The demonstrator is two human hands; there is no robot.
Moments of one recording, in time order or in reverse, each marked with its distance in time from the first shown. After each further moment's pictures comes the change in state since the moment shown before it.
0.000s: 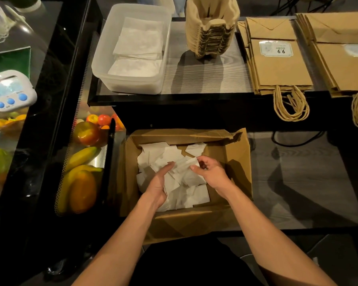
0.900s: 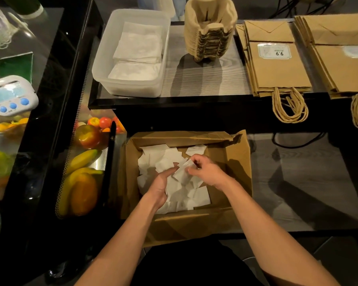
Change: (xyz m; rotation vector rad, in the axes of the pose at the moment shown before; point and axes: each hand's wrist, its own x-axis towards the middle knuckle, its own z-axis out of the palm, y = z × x) left_hand 0.010 -0.002 -0.003 0.187 -0.056 0.093; right_hand -0.001 -0.031 -0.002 -0.184 -0.163 -0.051
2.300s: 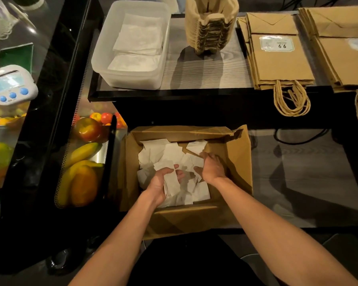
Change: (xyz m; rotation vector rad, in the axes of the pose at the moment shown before) left_hand -0.004 -0.012 -0.005 -0.179 0.107 -0.130; right_hand 0.033 0.048 0.010 -0.571 0.197 0.200
